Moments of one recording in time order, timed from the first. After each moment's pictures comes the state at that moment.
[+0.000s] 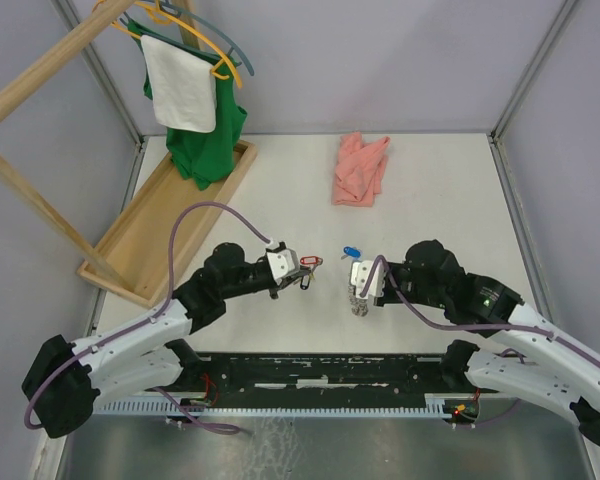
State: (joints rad) left arm -0.77 0.95 0.49 0.23 0.42 0.27; right arm 0.91 0.77 0.83 -0.63 -0.13 -0.66
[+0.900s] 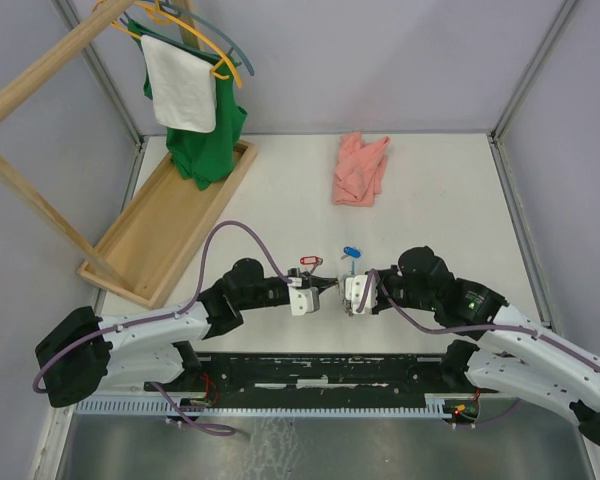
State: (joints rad) left arm -0.99 1.10 0.45 0.57 0.41 0.58; right arm 0.91 0.78 0.71 -0.48 -0.21 -0.78
